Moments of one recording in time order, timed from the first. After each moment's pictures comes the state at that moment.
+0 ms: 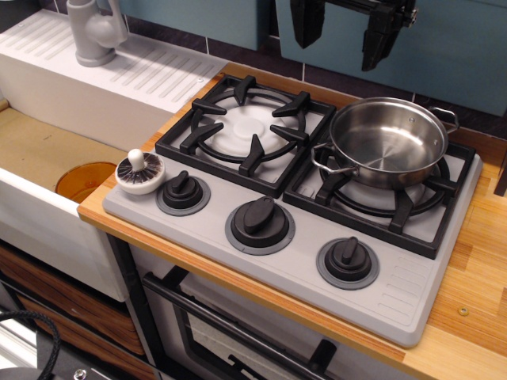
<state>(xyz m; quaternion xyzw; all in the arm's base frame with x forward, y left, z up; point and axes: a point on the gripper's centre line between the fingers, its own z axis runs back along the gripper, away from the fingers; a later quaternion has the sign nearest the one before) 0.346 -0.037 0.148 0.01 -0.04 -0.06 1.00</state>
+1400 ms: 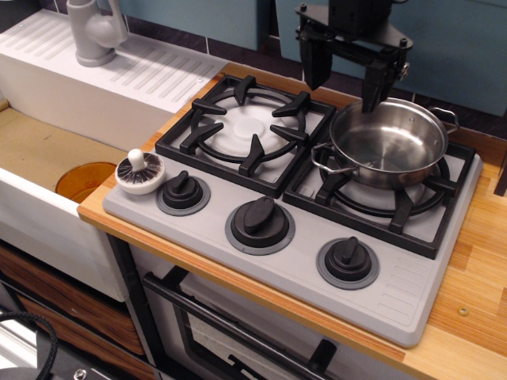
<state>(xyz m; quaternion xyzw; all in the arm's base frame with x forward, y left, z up) 0.366 -0.033 0.093 -0.01 -0.07 -0.09 0.99</state>
